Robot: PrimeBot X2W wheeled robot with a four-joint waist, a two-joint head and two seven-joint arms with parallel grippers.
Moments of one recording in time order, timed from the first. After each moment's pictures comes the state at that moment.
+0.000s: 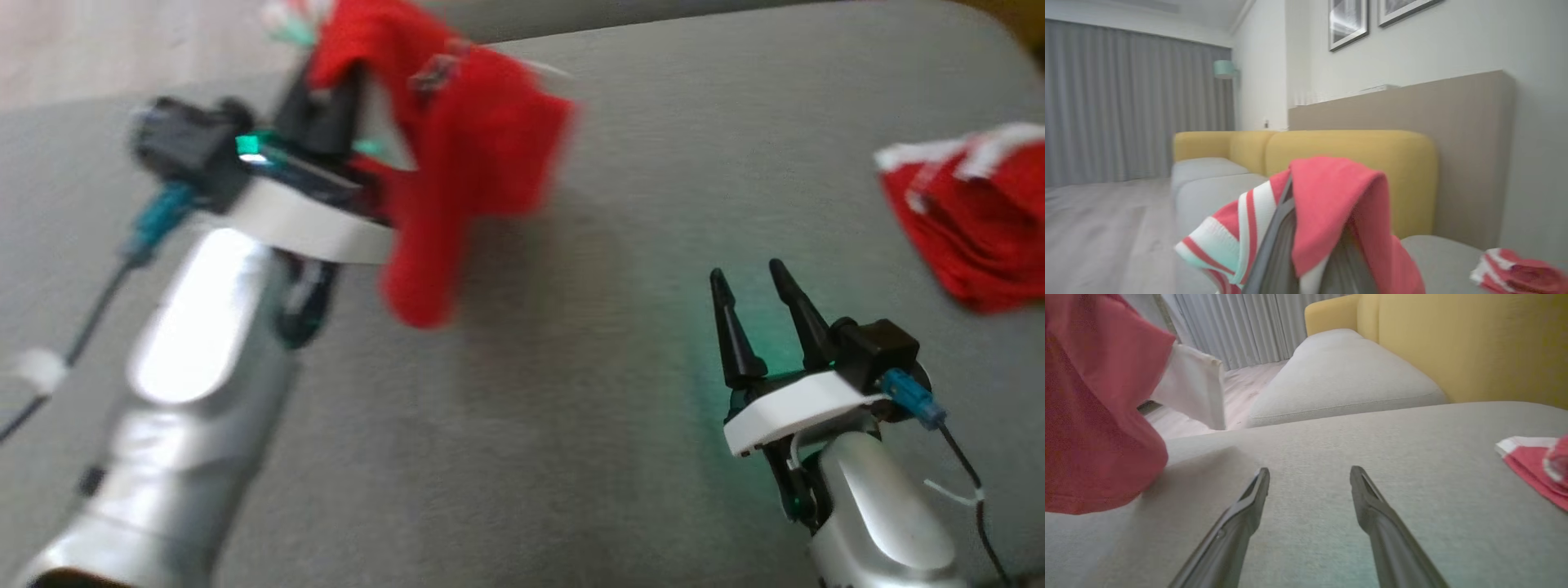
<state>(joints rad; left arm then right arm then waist) -0.76 0.23 -0.48 0.38 -0.46 -0.13 -0.25 -0.28 -0.05 0.20 0.50 0.22 0.12 -0.26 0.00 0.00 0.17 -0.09</state>
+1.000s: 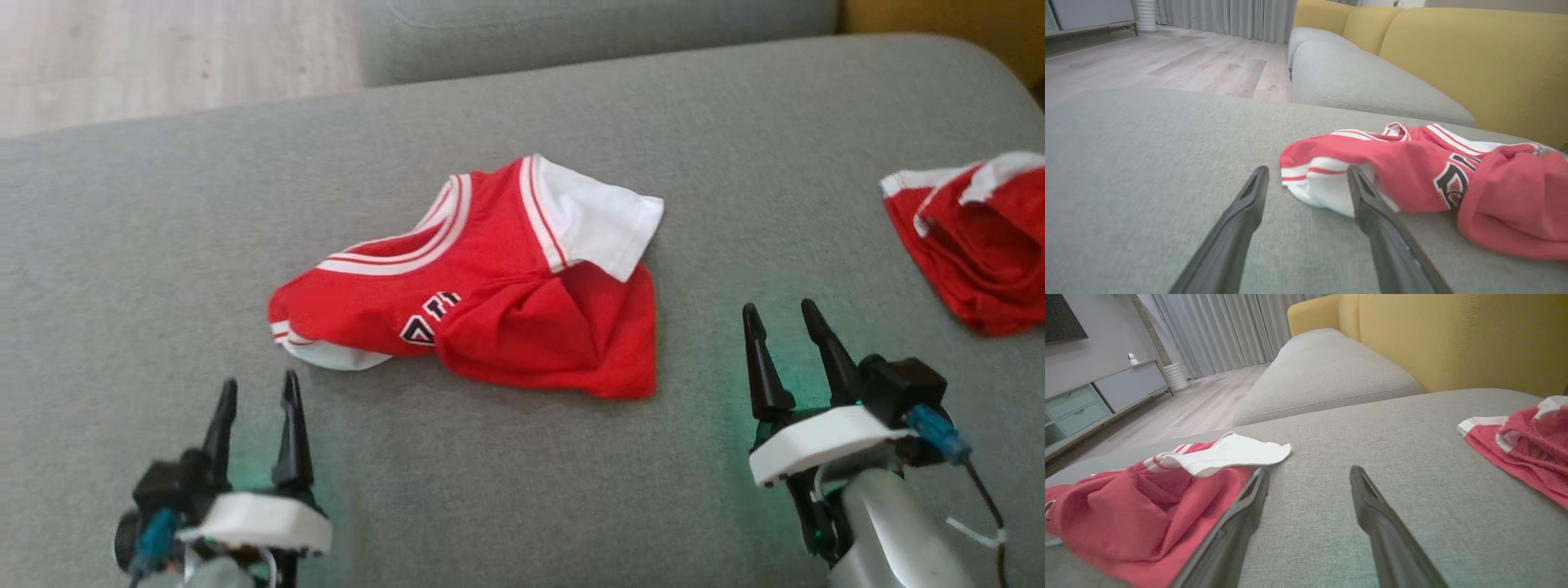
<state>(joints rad) -0.12 0.08 -0.05 0.46 -0.28 -0.09 -0.25 -0.21 -0.05 0.13 0.50 0.23 0.12 -0.26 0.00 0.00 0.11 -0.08</state>
